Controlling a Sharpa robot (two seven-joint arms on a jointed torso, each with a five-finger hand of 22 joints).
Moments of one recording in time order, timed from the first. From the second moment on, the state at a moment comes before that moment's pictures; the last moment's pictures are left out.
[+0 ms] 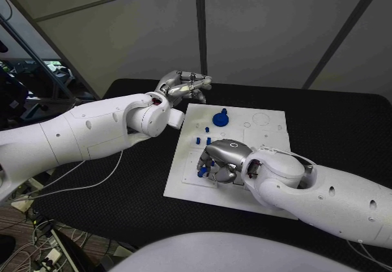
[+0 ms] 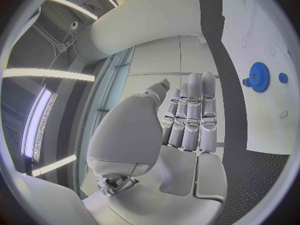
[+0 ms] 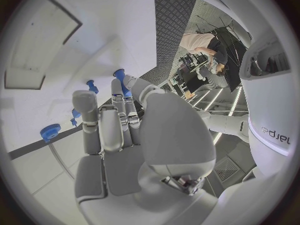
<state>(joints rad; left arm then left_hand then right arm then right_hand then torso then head) 1.10 -0.80 0.12 1.41 -0.12 -0.28 0.30 1.42 -0.11 0.31 0.11 0.15 0.99 0.19 0.14 0.07 1.03 0.12 0.31 0.12 1.14 0.04 0.84 0.39 0.19 1.06 0.14 0.51 0.89 1.03 -0.57 -0.02 1.69 -1.68 -0.12 -0.21 1.40 -0.09 0.44 0.02 0.19 1.13 0.13 0.12 0.08 1.23 0.06 0.22 0.08 1.47 -0.01 1.33 1.18 0.14 1.19 0.09 1.17 0.93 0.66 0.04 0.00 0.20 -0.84</state>
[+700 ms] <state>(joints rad) 1.10 -0.81 0.12 1.41 -0.12 -0.28 0.30 1.42 -0.11 0.31 0.11 0.15 0.99 0.19 0.14 0.07 1.03 0.12 0.31 0.12 1.14 0.04 0.84 0.39 0.19 1.06 0.14 0.51 0.89 1.02 -0.56 -0.04 1.67 -1.69 -0.12 -0.21 1.35 -0.14 0.43 0.04 0.20 0.88 0.15 0.06 0.06 1.12 0.09 0.15 0.07 1.47 0.00 1.33 1.16 0.14 1.18 0.11 1.15 0.90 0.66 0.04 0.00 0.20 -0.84</state>
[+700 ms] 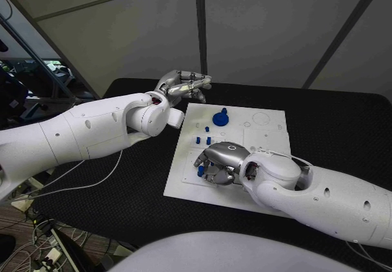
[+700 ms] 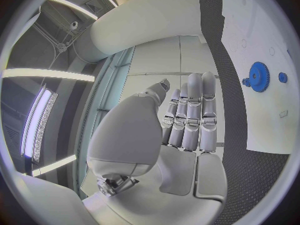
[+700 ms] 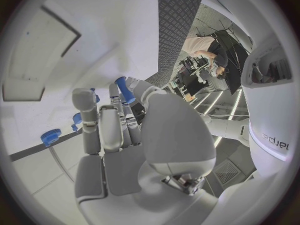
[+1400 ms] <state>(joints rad) 1.10 -0.81 0.12 1.41 -0.12 -0.28 0.30 1.42 -0.11 0.31 0.11 0.15 0.99 0.19 0.14 0.07 1.03 0.12 0.31 0.12 1.14 0.04 0.84 0.39 0.19 1.06 0.14 0.51 0.89 1.02 -0.70 -0.04 1.77 -1.65 -0.38 -0.13 1.35 -0.15 0.39 0.05 0.23 0.89 0.16 0.10 0.08 1.10 0.09 0.19 0.08 1.47 0.01 1.30 1.10 0.14 1.12 0.12 1.08 0.81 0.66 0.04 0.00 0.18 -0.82</state>
